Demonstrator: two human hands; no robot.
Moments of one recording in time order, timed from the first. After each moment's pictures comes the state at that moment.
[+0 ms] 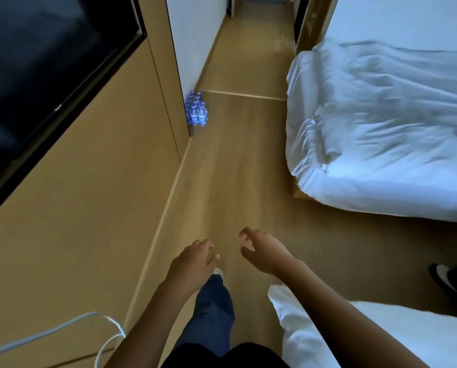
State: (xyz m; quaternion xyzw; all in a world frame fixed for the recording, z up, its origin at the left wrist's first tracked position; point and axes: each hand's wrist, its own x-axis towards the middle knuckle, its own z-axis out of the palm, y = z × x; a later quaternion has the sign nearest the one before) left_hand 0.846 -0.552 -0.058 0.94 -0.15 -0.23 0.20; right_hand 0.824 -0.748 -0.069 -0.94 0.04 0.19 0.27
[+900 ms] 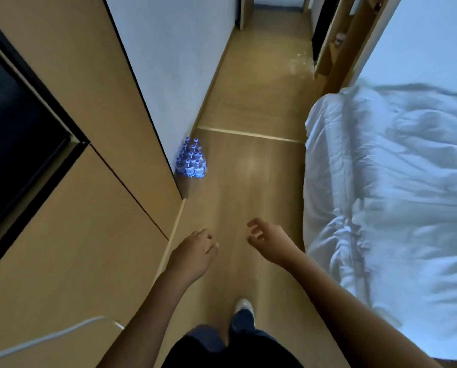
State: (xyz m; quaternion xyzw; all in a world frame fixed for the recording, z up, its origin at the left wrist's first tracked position) left_hand 1.477 -0.776 -0.047 0.95 -0.10 -0.21 0.22; right_hand 1.456 -0.985 -0.054 -0.91 0.09 0.19 0.35
